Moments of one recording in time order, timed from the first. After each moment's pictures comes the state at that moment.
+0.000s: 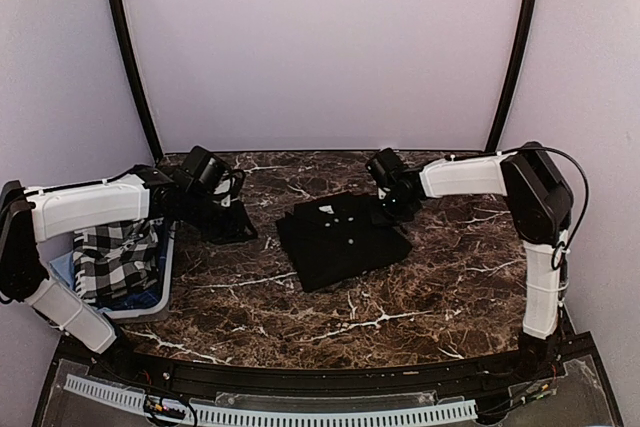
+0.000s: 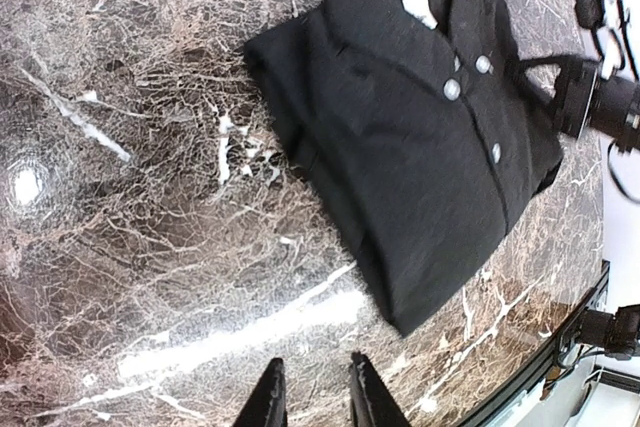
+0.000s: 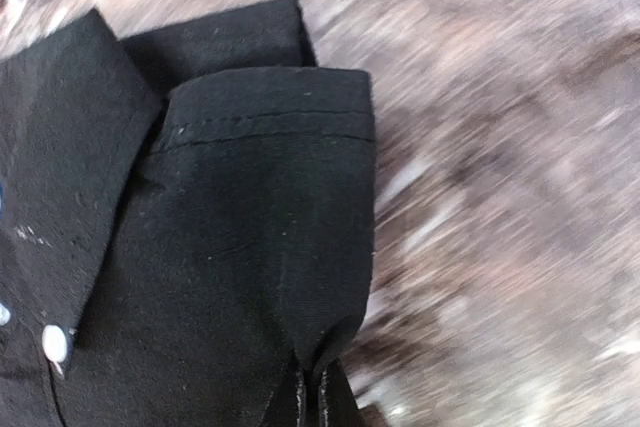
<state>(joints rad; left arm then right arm) -0.60 1.45 1.02 -0.53 0.21 -0.64 0.66 2.05 1.42 -0.48 0.18 0.46</state>
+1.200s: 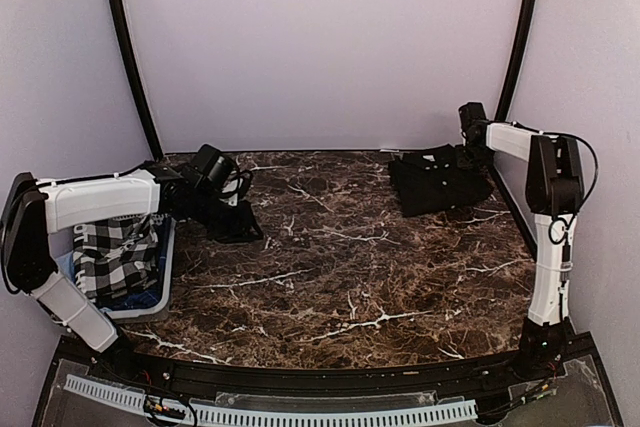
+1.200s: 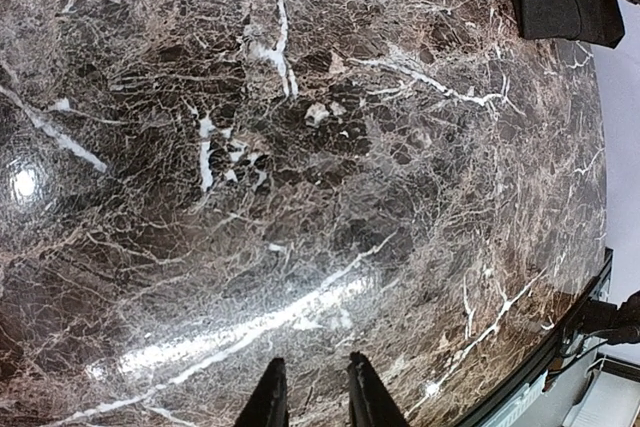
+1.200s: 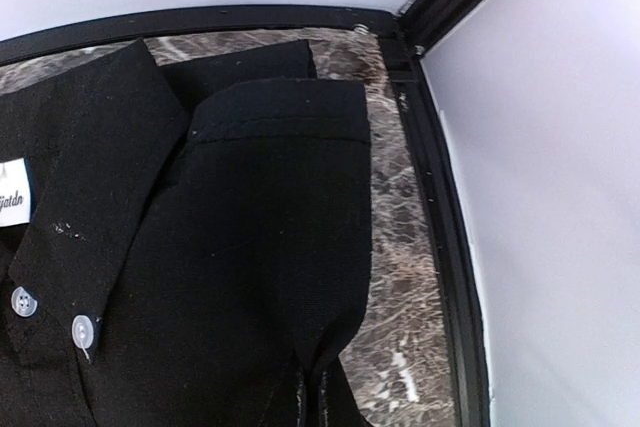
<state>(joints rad) -0.60 1.53 1.07 -0.54 0.24 -0.61 0.08 2.23 1.85 -0.56 0.39 0.03</state>
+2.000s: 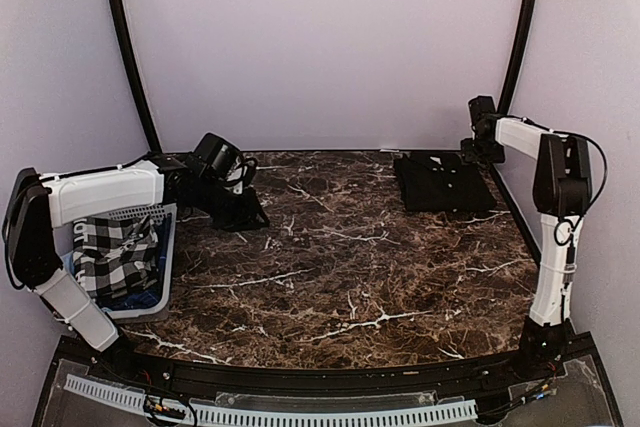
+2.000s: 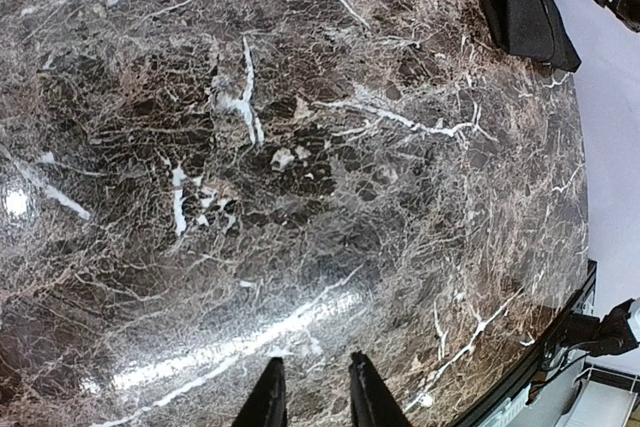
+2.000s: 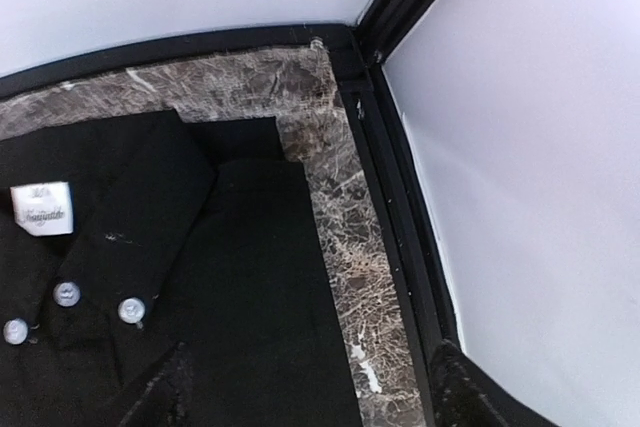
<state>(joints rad) -0.60 1.57 1.15 -0.54 0.24 -0.61 0.04 2.20 1.86 -0.58 0.39 0.04</state>
